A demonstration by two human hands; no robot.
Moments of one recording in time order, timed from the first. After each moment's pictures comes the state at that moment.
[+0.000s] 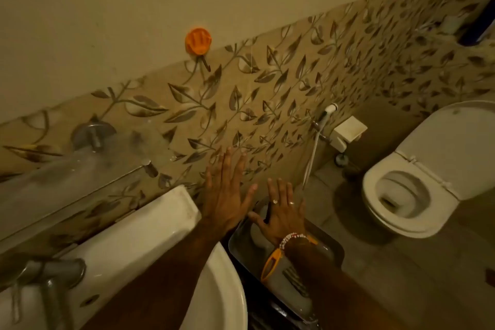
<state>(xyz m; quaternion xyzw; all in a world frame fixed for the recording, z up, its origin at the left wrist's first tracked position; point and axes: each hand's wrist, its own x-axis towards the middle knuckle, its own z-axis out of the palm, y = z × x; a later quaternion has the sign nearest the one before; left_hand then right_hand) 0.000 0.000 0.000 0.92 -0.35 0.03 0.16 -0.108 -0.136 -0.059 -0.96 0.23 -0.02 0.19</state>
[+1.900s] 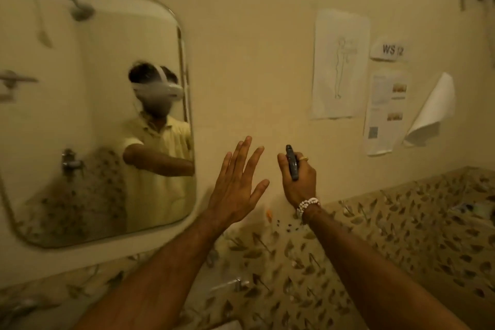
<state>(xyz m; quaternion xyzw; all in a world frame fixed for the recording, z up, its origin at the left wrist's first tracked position) 0.028 0.091 0.386 0.82 -0.38 0.39 0.19 -0.005 -0.079 0.400 -0.74 0.00 -0.48 0.47</state>
